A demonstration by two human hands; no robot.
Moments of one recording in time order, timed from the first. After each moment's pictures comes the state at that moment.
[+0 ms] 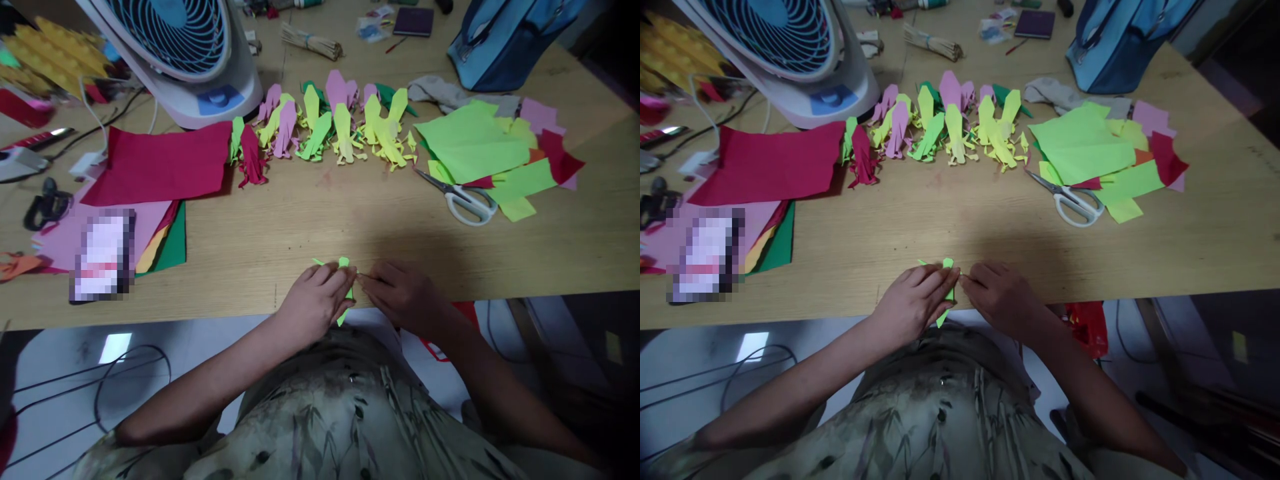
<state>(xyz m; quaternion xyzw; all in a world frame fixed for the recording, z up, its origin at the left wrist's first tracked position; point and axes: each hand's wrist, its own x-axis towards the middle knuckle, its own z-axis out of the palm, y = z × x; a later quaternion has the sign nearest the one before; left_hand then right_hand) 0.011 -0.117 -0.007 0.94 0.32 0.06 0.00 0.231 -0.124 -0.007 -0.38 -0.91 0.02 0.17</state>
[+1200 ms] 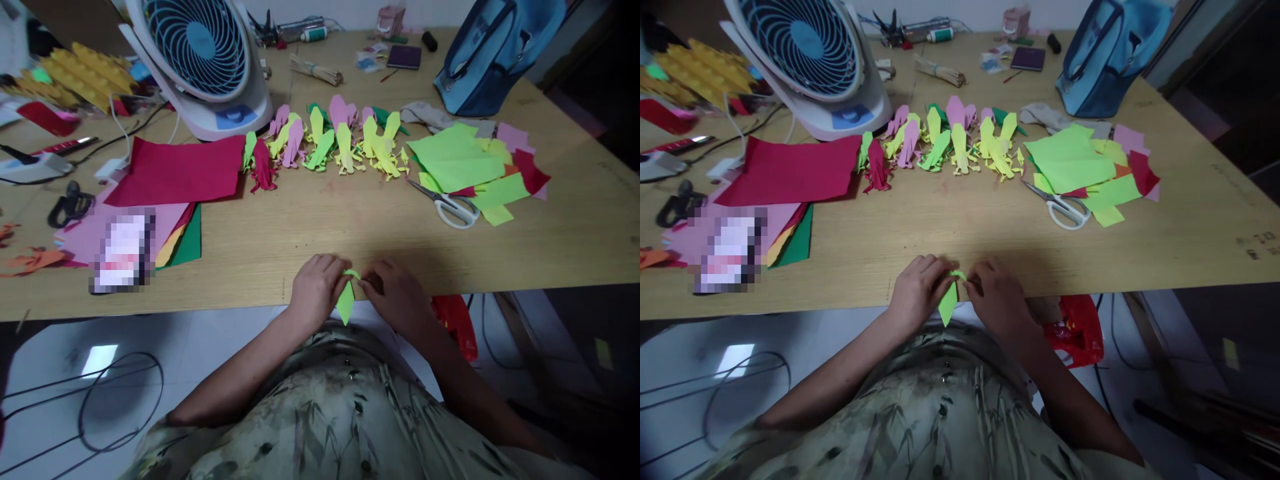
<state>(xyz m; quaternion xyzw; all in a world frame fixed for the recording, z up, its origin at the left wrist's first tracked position) 0.017 -0.118 -0.015 0.84 0.45 0.24 0.14 0.200 -0.142 -0.008 -0.61 -0.75 0.13 0.23</state>
